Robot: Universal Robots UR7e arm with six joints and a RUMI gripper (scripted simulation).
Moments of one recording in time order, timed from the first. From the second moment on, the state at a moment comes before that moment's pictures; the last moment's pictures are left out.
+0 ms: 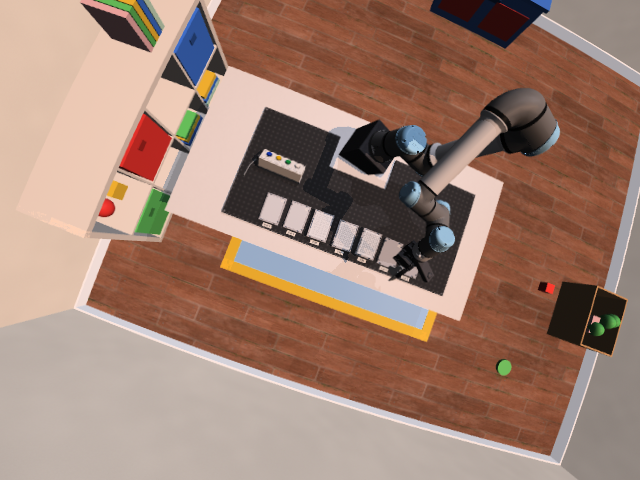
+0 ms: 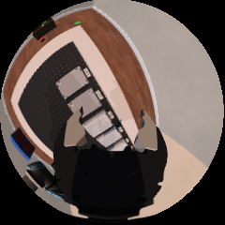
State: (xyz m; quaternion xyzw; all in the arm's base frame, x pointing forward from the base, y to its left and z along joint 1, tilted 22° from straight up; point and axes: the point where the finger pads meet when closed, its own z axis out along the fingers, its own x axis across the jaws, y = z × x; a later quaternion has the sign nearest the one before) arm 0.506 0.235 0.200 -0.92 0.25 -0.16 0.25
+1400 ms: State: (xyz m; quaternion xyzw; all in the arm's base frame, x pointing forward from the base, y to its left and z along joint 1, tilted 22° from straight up) arm 0.457 0.116 0.119 -0.88 0.42 -0.07 0.20
